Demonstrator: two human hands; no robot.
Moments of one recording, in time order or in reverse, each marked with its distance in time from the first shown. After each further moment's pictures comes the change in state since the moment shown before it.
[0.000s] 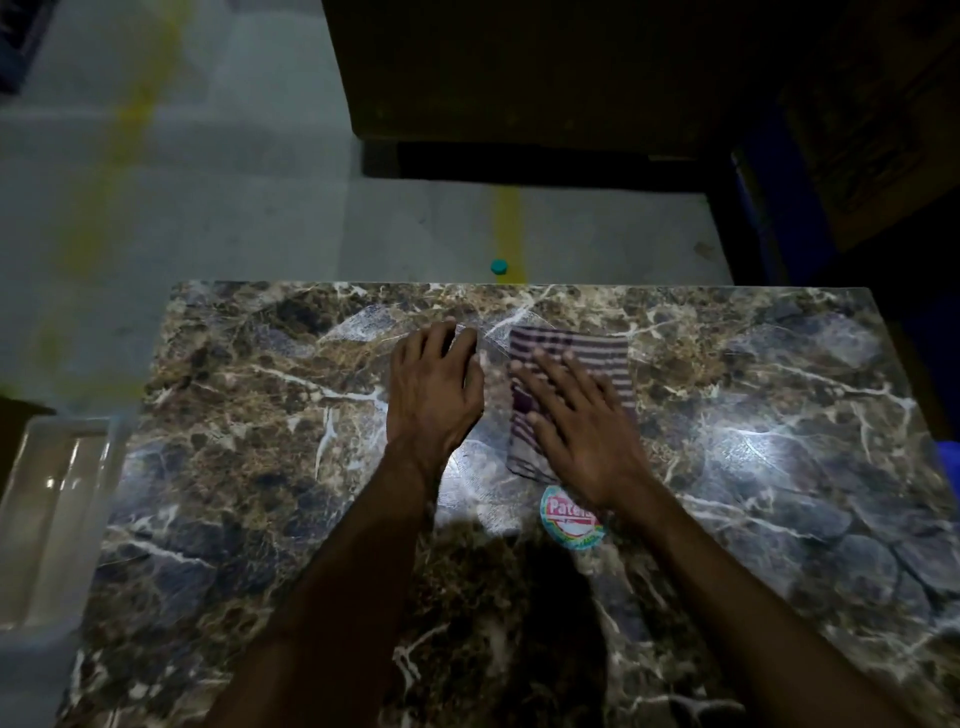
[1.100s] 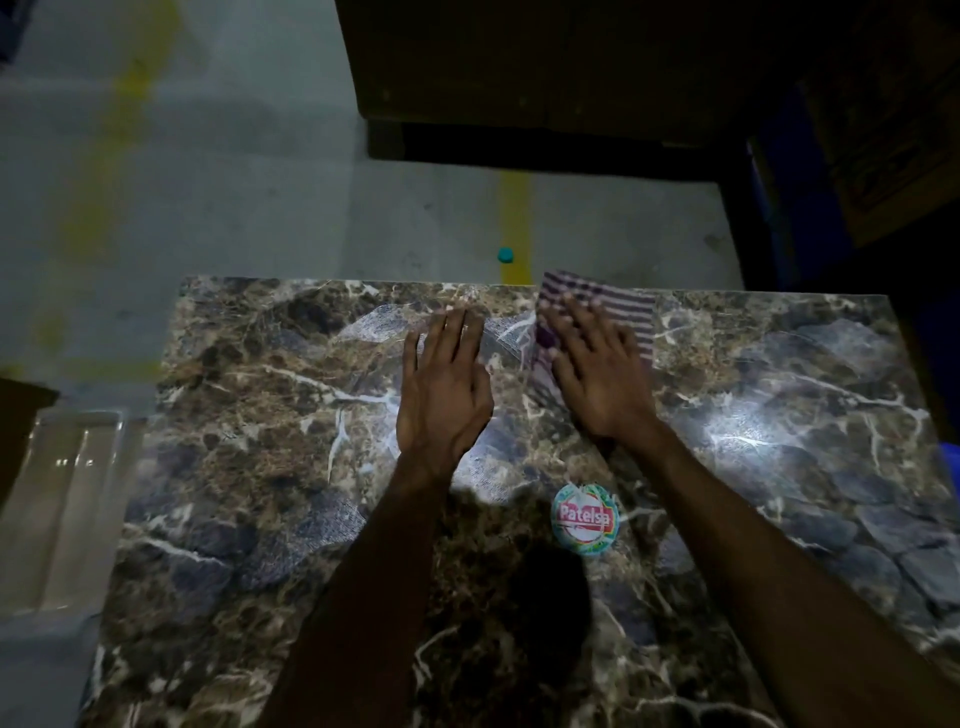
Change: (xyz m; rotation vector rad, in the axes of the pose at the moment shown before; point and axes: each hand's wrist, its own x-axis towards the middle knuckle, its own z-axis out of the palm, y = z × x) left_hand 0.001 -0.001 0.002 -0.069 -0.038 -0.028; right_hand 0.066 0.022 -0.019 0.005 0.054 0.123
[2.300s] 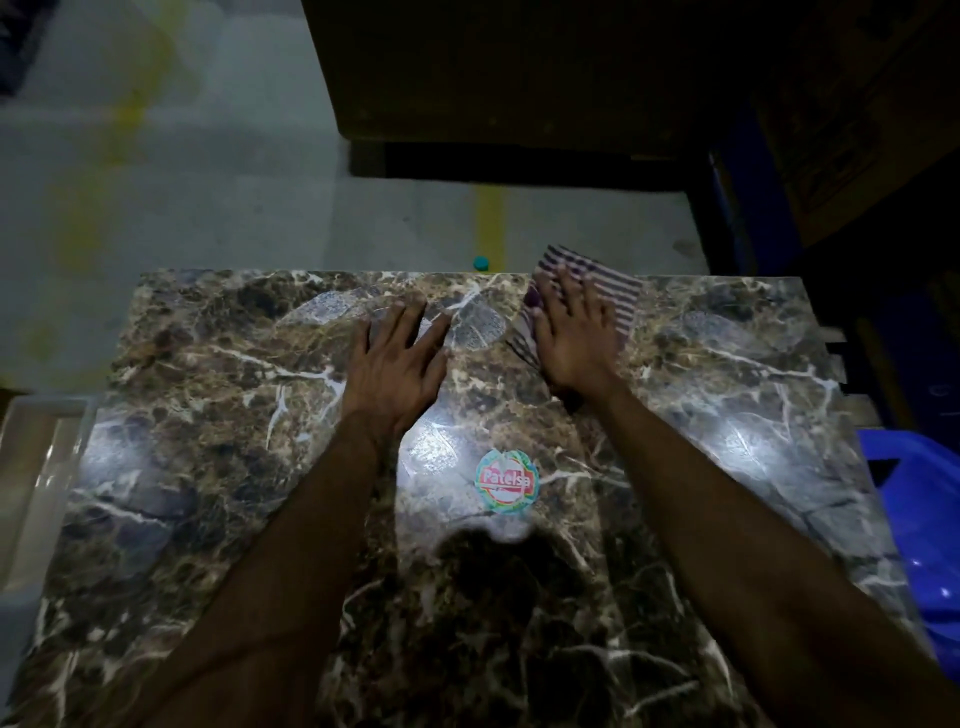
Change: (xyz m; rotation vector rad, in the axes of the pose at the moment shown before) left_hand -0.007 0.011 0.009 0.194 -0.047 0.099; right_hand 0.001 0.051 -0.016 0.004 0.023 0.169
